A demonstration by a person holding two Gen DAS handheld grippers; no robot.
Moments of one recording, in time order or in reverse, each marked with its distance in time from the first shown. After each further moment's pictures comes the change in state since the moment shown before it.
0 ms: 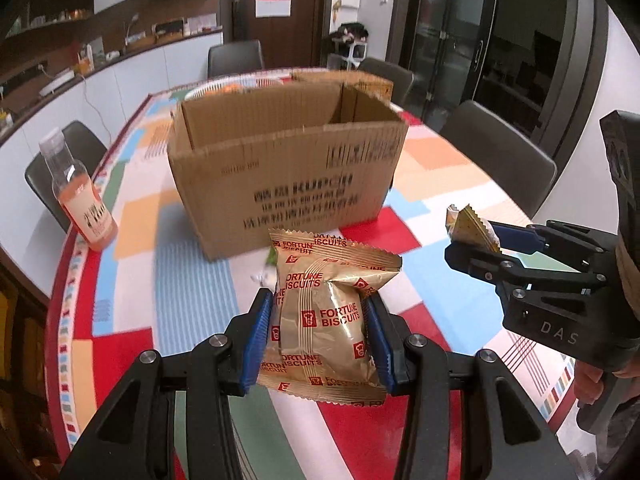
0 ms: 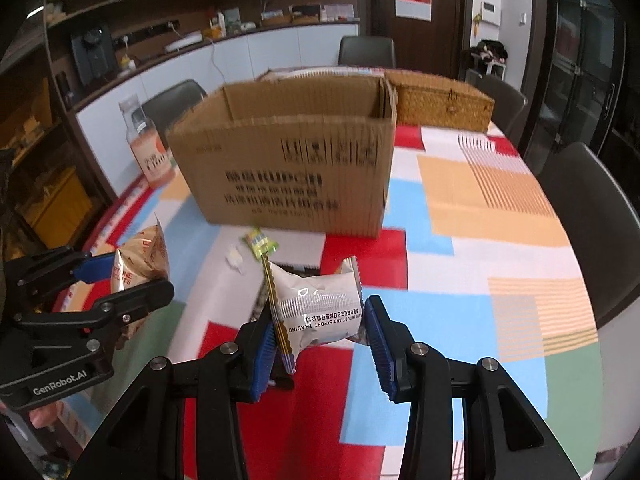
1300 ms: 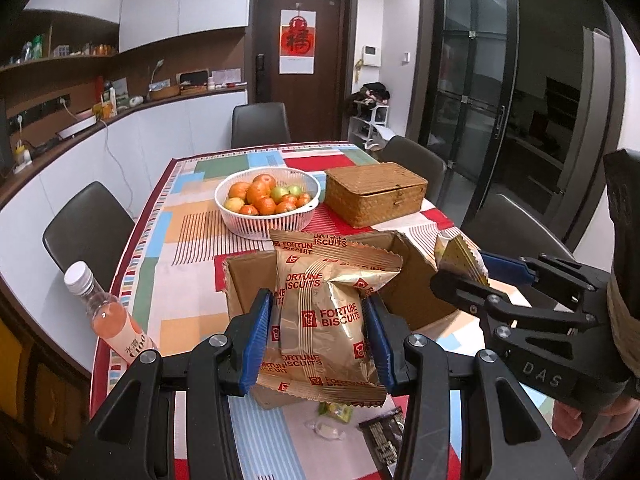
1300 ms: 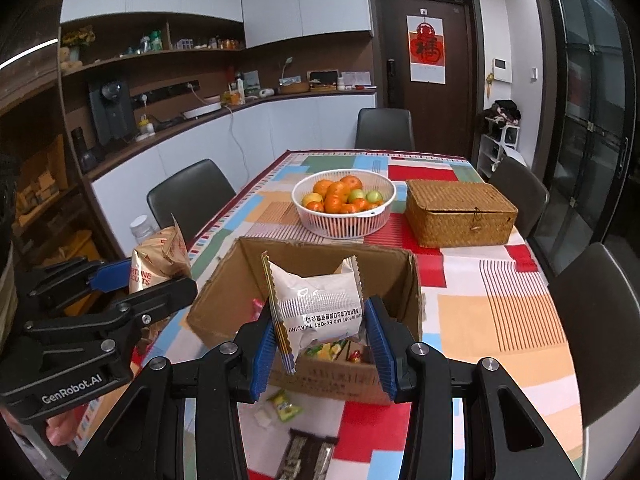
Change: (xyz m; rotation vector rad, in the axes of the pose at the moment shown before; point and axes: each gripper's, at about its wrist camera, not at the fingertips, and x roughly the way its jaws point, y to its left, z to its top) left arm -0.007 0.057 0.143 -0.045 -0.189 0.051; right arm 0.003 0.012 0.148 -0.032 -0.201 0.050
